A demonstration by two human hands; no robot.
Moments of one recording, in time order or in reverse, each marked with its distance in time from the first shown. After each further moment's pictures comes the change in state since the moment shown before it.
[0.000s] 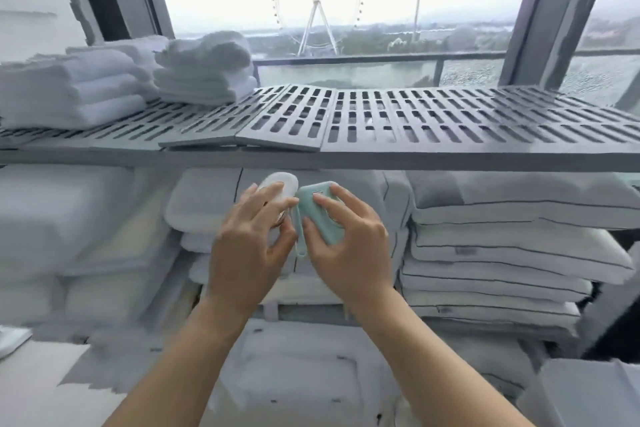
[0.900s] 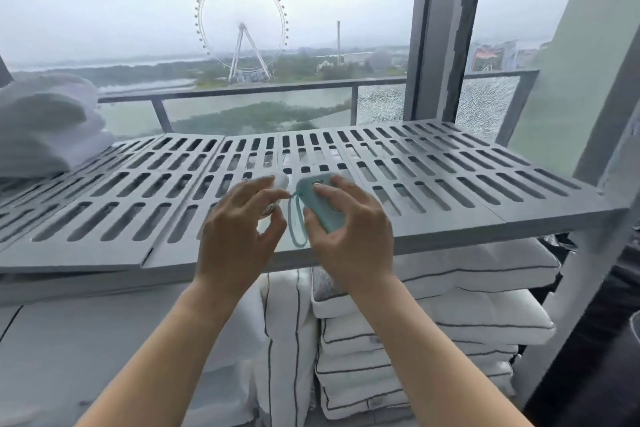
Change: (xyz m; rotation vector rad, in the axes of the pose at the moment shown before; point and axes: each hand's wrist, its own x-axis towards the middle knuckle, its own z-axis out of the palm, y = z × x) left_hand 0.177 0.096 0.199 -0.168 -0.031 0.180; right_hand 0.184 0.160 -0.100 -0.189 0.145 0.054
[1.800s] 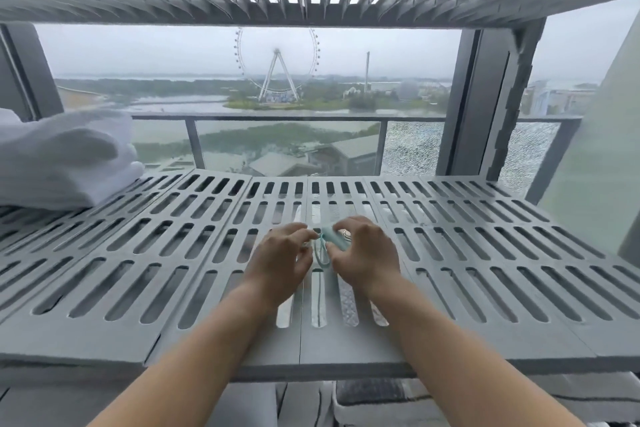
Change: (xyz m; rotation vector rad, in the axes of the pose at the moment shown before) left_hand 0.080 -0.069 0.063 -0.051 -0.308 -0.099; right_hand 0.121 0.041 0.076 -0.252 -0.388 0.051
